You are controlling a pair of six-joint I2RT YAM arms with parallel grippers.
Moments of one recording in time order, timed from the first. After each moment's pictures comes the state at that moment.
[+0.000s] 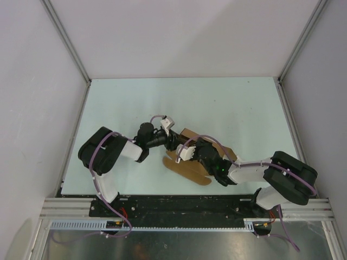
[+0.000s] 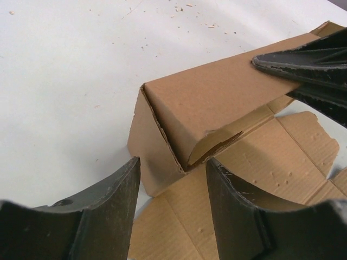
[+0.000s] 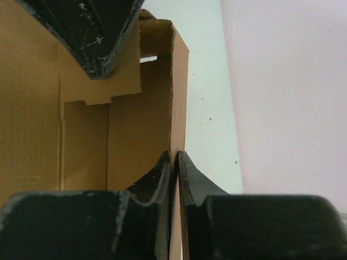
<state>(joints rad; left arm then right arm) -0.52 1.83 0.58 0.98 0.62 -0.11 0.99 1.47 0.46 0.66 0.50 -0.97</state>
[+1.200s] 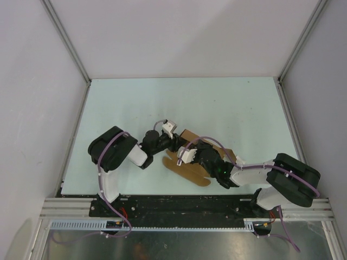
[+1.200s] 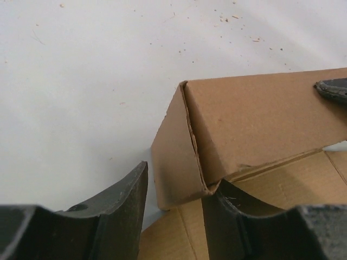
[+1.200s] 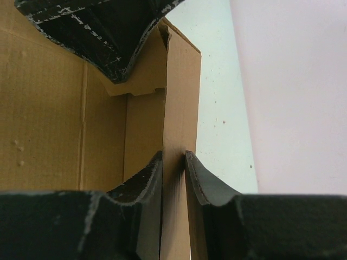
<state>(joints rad) -0.62 1.92 0.55 1.14 0.32 -0.16 1.02 1.44 0.42 0.66 0.47 -0.90</state>
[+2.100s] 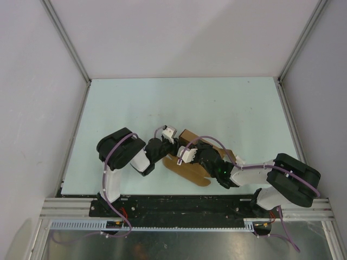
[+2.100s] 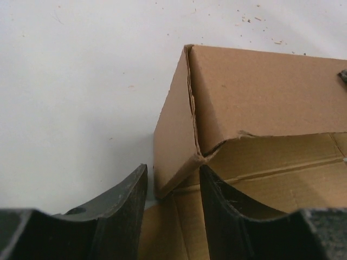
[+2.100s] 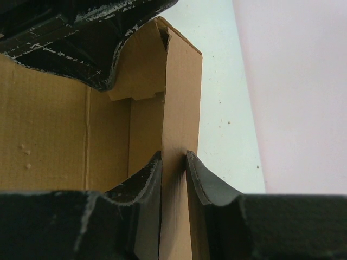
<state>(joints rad) -0.71 2.01 0.48 1.32 0.10 -0.21 1.02 1.43 0.42 0.66 0.46 -0.87</state>
